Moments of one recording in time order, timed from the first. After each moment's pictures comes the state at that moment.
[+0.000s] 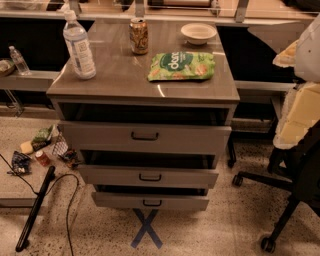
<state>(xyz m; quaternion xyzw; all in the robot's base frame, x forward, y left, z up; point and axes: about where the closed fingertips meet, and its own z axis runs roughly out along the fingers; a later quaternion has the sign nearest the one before) 0.438 -0.216 0.977 -0.60 0.78 -0.04 0.16</state>
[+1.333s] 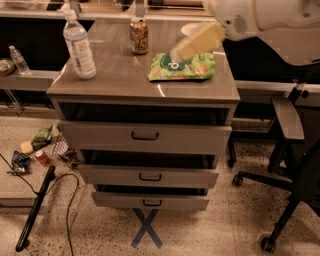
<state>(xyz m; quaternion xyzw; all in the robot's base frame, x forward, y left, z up) 0.615 -0.071 1.036 -0.50 0.68 0.18 0.50</state>
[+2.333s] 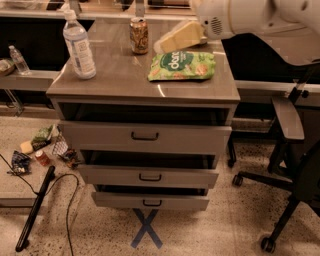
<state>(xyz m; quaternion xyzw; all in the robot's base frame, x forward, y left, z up) 0.664 -0.042 1.028 -0.47 0.67 0.20 0.54</state>
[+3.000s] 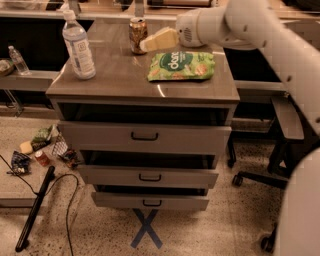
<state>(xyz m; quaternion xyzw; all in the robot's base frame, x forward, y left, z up) 0.777 -0.014 0.970 -0.39 0.70 0.23 0.55</state>
